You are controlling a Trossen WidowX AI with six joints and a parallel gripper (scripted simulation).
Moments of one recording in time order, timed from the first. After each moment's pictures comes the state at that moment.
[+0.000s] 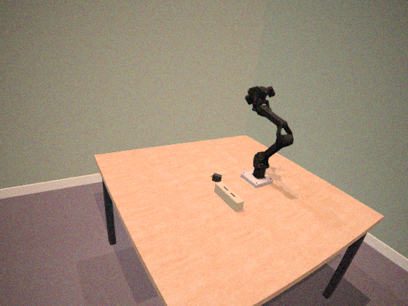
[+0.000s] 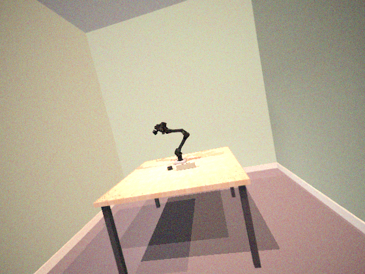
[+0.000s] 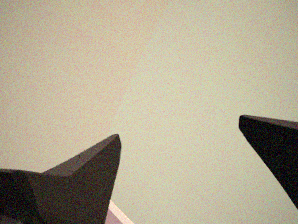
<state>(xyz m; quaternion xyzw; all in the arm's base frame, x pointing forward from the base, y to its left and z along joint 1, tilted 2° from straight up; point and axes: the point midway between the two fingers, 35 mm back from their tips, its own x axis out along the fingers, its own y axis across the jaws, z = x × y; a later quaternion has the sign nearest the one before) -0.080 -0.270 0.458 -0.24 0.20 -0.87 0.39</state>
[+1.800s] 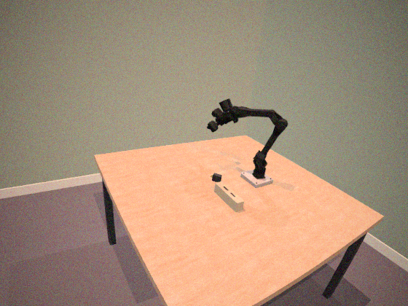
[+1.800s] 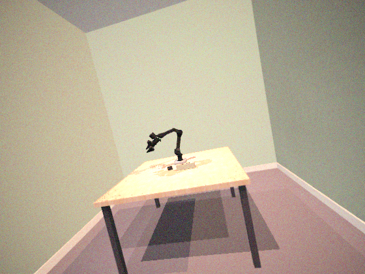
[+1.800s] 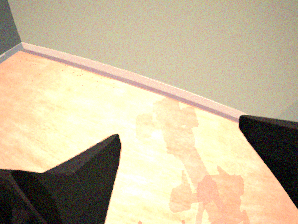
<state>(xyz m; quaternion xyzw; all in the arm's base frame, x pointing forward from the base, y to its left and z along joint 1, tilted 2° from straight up) 0.203 -0.300 0.244 0.03 0.33 -0.50 0.80</state>
